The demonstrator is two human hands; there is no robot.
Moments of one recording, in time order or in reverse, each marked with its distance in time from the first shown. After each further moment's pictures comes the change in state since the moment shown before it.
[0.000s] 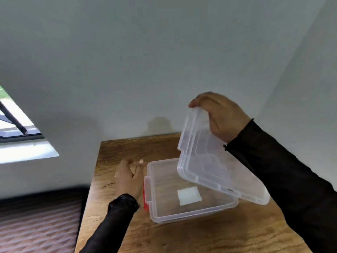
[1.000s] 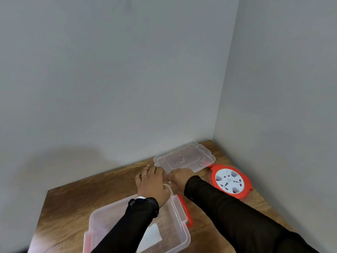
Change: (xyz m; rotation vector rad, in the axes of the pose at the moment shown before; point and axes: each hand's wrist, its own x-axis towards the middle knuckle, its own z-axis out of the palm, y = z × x) left_hand -0.020 0.125 0.169 0.725 -0.483 0.497; right_hand -0.131 0.116 0.101 -0.088 -0.812 0.394
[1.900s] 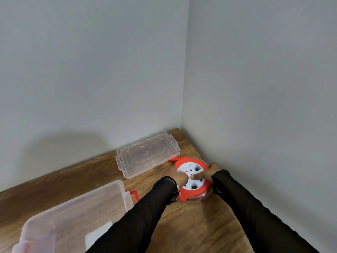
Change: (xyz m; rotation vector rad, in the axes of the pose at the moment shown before) left_hand 0.028 0.163 0.086 -0.715 -0.475 -0.311; right_hand -0.137 0.161 0.015 1.197 0.044 1.049
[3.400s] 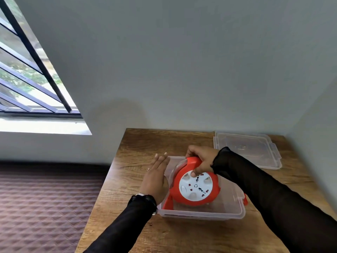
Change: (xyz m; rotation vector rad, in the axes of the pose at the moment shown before) left_hand -0.142 -0.245 -0.213 0.385 0.763 0.300; right_hand -0.152 -0.140 0.259 -1.038 -0.696 -0.924
